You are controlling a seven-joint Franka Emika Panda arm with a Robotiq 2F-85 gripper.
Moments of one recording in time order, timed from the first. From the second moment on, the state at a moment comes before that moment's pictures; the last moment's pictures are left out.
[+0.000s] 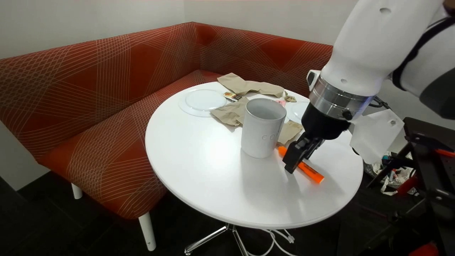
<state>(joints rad) 0.18 0.45 0.03 -2.46 -0.54 2.99 1.05</state>
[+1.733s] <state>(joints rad) 0.17 0.08 0.20 -2.53 -0.50 2.92 1.05</state>
